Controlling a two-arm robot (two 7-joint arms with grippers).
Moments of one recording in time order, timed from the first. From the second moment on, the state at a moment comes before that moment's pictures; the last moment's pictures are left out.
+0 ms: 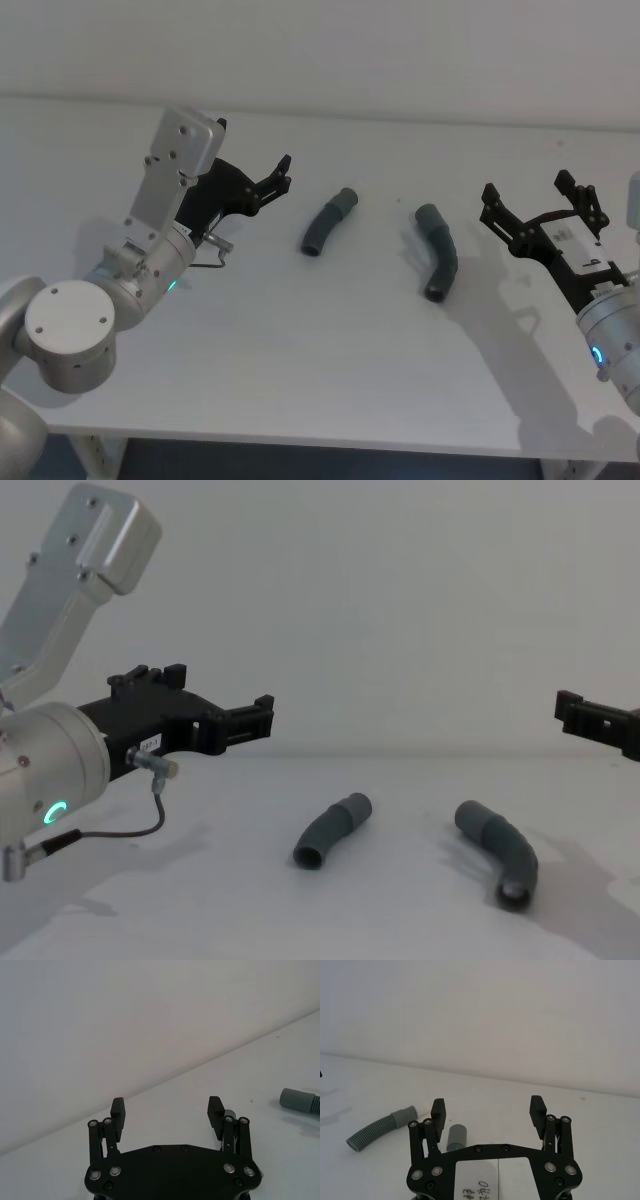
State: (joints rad) left arm -0.24 0.38 0.45 -1.63 -0.20 0.01 -0.01; right arm -0.01 0.34 -0.23 -1.77 0.29 0.03 0.07
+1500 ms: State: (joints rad) left arm -0.30 0.34 0.46 -1.63 -0.23 0.15 -0.04; right arm -0.01 0.34 -0.23 -1.77 0.29 0.03 0.07
